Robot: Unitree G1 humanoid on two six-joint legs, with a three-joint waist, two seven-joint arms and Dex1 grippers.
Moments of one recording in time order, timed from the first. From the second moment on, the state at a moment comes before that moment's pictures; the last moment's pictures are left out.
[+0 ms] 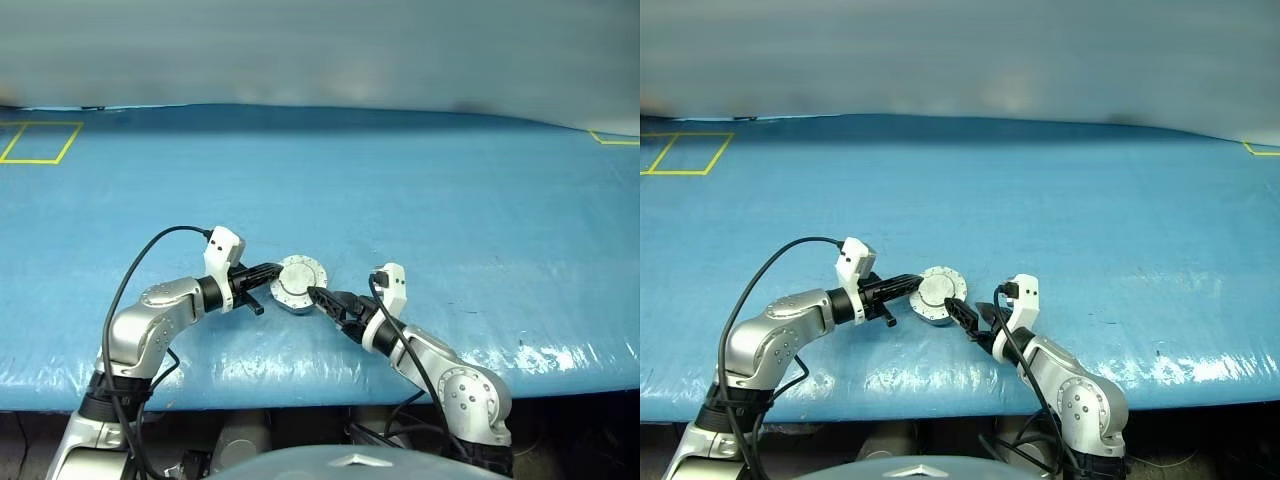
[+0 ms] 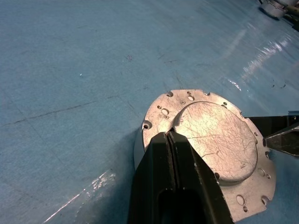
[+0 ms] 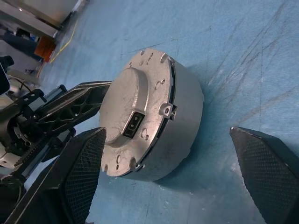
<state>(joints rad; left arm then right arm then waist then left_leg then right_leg) -0.17 0.47 -0.05 -0.21 -0.52 0.76 -0.65 0.08 0.08 -0.05 -0.45 0.75 1.04 0.16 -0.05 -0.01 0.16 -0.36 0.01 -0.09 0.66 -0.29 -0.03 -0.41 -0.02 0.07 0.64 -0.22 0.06</state>
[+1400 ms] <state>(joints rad) -0.16 0.45 -0.04 -0.20 -0.51 0.76 -0.63 0.09 0.07 -0.05 -0.26 1.36 0.99 -0.17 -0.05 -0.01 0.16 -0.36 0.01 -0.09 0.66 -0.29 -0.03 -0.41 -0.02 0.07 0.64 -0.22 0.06</state>
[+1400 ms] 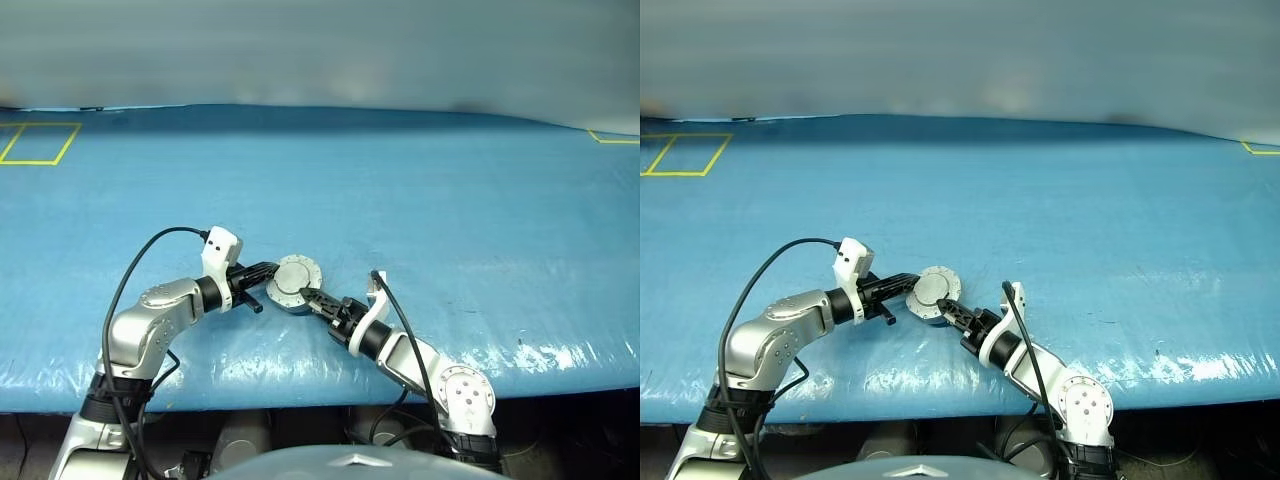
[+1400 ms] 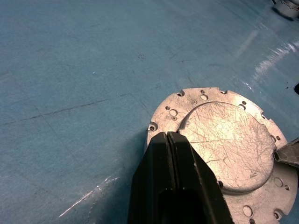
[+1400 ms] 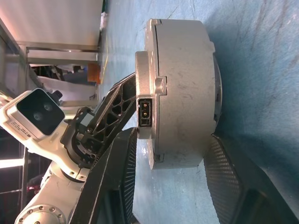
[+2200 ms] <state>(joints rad) -0.15 0.41 0.01 -0.21 -0.54 0.79 -0.60 0.10 0.06 -0.03 -0.25 1.37 0.97 -0.17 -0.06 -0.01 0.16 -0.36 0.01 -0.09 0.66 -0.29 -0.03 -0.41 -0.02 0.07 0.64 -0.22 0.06</state>
